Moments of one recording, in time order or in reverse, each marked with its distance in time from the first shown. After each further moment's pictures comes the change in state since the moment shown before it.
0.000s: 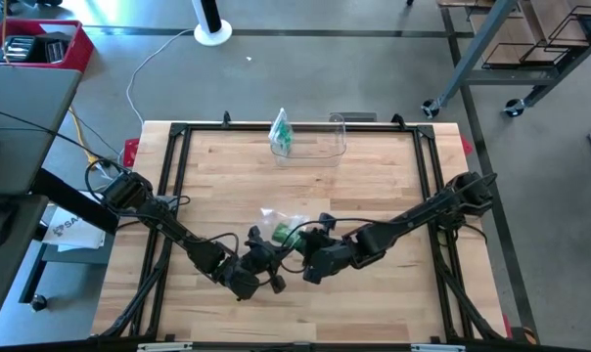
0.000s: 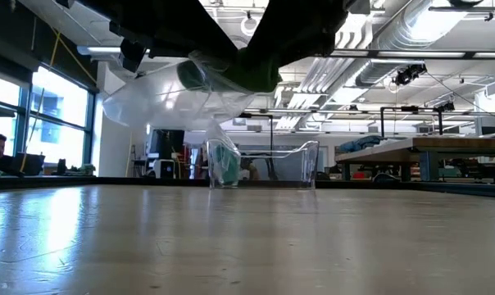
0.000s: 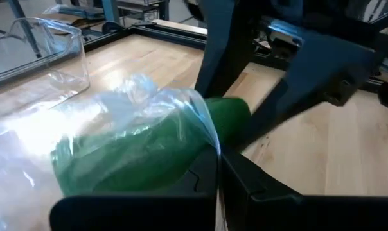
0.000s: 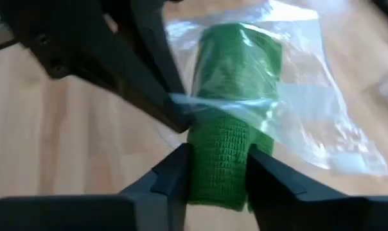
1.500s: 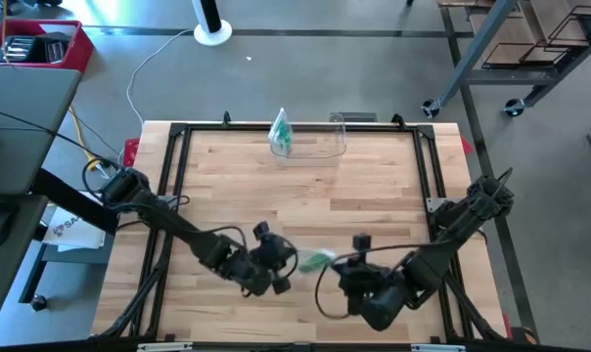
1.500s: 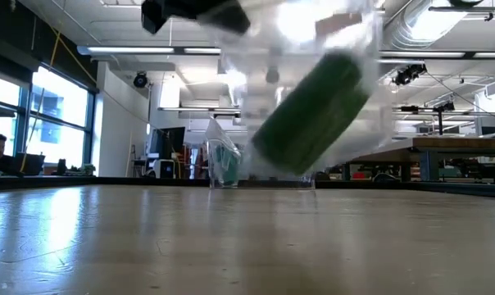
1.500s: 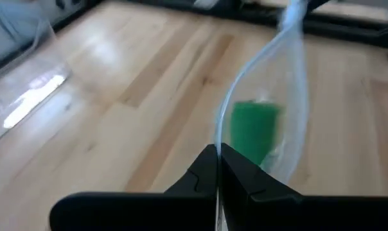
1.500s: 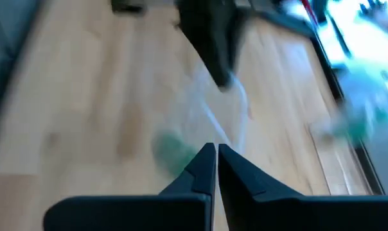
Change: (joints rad) left arm 0.040 -0.030 0.260 -0.475 0.216 -0.020; right arm 0.305 -0.100 0.219 -0.519 0.244 -0.041
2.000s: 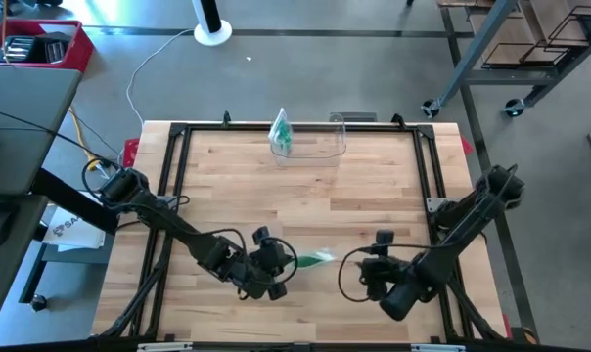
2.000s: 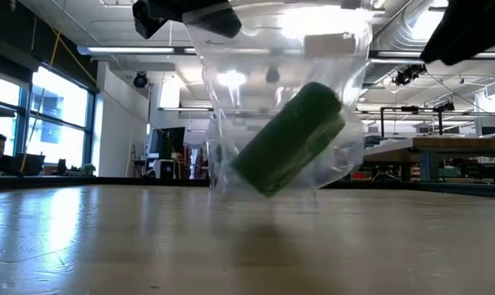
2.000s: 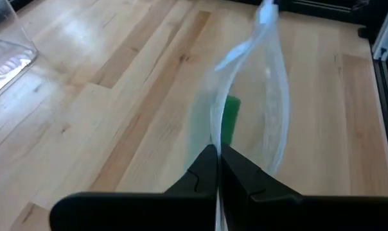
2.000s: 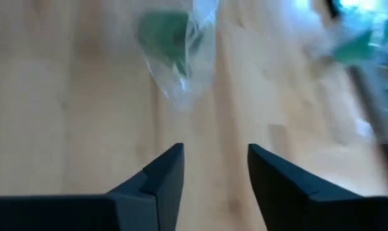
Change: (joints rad) left arm 0.002 0.000 0.002 -0.046 0.096 -0.032; right arm 0.086 -0.129 -0.422 -0.013 0.002 0.281
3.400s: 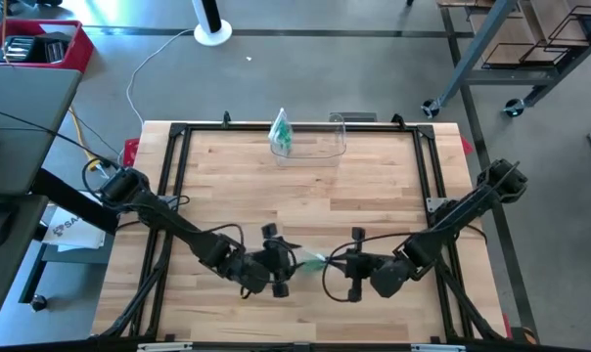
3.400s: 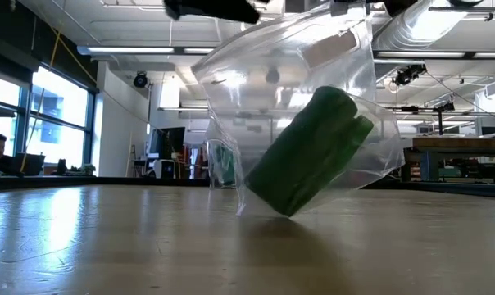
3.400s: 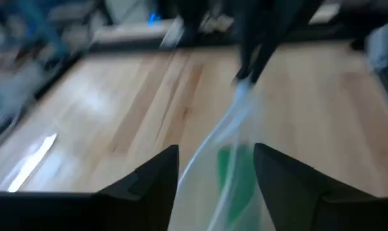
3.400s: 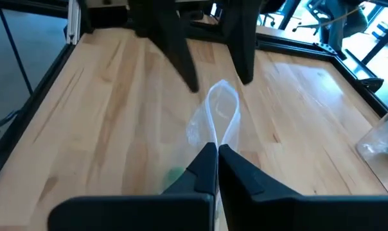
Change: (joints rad) left arm 0.006 -0.002 -0.045 0.242 -0.063 0.365; right arm -0.147 -0.071 -0.183 0.867 -0.043 -0.464
